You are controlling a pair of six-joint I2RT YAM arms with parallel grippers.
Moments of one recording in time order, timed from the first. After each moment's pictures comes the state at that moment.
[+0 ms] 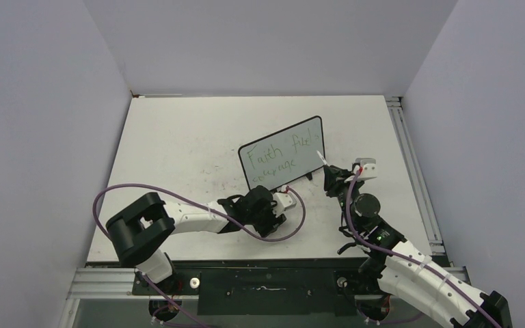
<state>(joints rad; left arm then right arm) -1.03 1.60 0.75 0.03 0.09 0.01 0.70 0.63 0.36 0.29 0.50 0.23</state>
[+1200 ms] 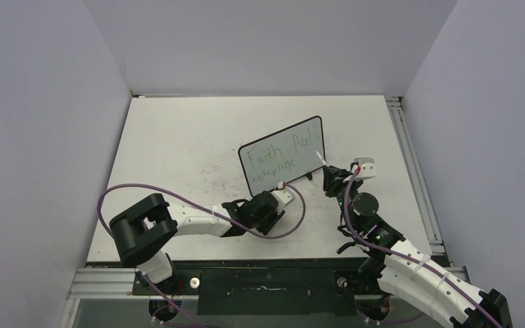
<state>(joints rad) -1.08 1.62 0.76 0.03 -0.14 -0.18 0.70 0.65 0.36 0.29 0.50 0.23</state>
